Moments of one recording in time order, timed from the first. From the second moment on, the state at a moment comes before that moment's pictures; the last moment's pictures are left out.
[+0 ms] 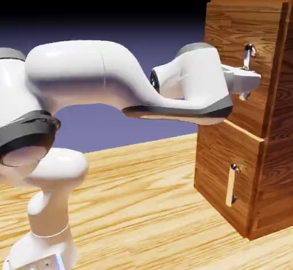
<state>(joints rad) 0.96 -0.77 -1.02 -2.18 -2.74 2.92 2.90</state>
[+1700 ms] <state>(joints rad) 0.00 -0.80 0.63 -2.52 -1.15 1.69 2.58</state>
